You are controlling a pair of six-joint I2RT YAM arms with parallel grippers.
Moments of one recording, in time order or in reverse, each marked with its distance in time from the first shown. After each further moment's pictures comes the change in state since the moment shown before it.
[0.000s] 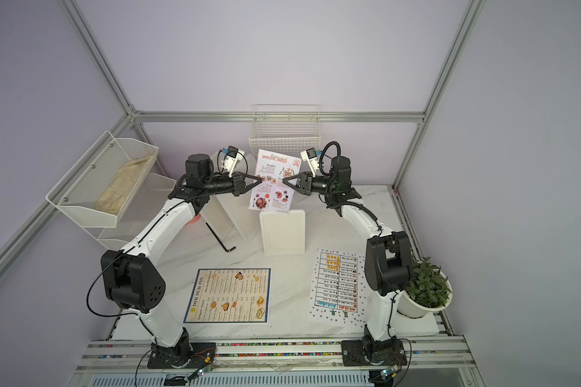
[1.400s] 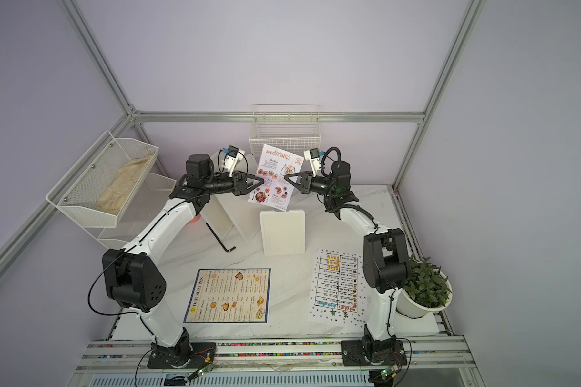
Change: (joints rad) left arm 0.001 0.010 0.000 0.027 0.021 -0.013; right arm 0.000 0.029 -0.059 0.203 0.109 0.109
